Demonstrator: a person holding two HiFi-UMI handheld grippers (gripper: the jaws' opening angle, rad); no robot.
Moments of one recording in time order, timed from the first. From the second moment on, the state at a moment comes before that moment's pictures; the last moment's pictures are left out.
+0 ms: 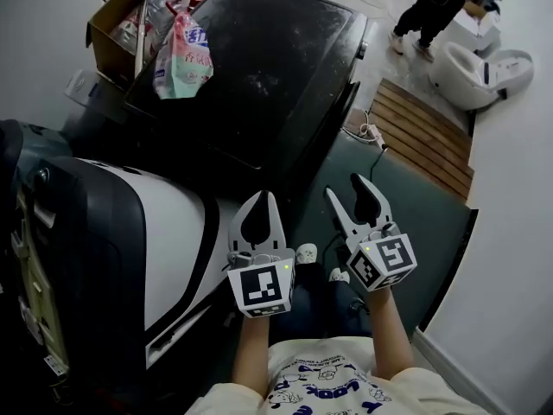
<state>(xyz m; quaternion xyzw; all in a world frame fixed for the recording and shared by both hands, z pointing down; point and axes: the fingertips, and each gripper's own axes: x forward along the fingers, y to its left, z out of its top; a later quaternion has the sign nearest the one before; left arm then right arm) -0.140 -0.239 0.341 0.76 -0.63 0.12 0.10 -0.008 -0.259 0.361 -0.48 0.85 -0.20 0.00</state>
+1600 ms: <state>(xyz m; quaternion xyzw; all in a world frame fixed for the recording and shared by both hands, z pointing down) -0.108 -0.247 0.459 0.74 -0.65 0.09 0.14 -0.044 -0.311 0.499 -0.24 0.77 -0.52 0.28</state>
